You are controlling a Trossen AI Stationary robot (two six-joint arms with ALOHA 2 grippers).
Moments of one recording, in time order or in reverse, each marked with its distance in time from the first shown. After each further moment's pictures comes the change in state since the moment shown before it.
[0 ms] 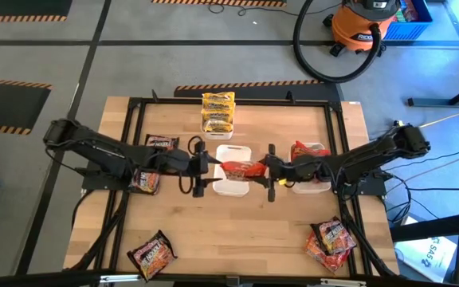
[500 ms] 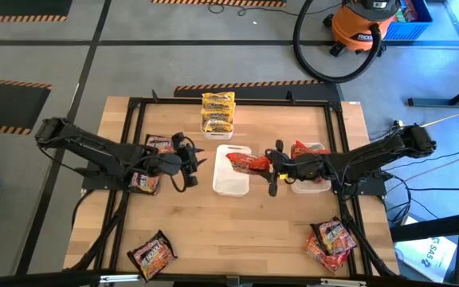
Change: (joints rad) left arm -0.060 -0.145 0.001 -0.334 -0.401 -0.113; right arm 0.000 -0.092 0.000 -0.194 0.127 0.065
